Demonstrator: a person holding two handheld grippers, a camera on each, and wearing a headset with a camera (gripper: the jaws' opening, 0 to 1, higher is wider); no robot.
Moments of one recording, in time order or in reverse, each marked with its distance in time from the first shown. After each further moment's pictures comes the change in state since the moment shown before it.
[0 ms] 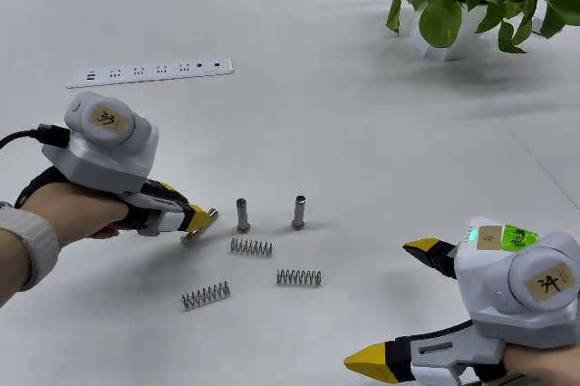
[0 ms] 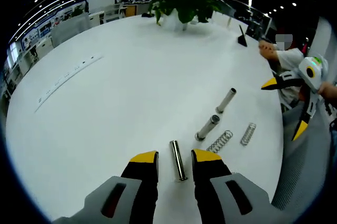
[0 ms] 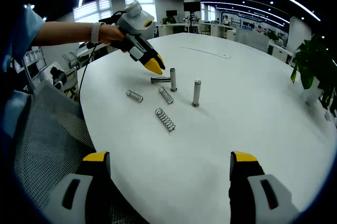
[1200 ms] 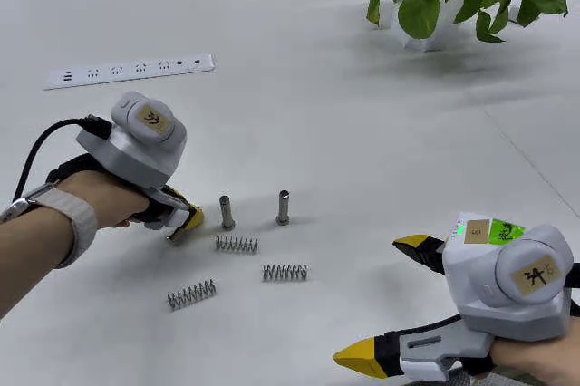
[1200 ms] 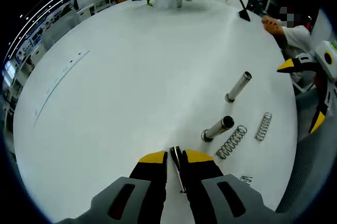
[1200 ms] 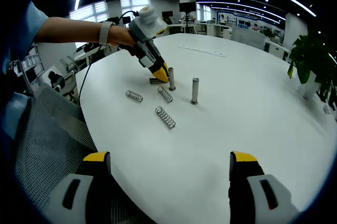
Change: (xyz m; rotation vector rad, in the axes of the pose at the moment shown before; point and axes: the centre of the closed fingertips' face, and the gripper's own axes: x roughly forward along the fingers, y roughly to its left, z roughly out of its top) left arm 0.029 -0.002 -0.007 0.109 0.183 0.062; right arm -0.004 0.002 -0.004 0.034 -0.011 -0.012
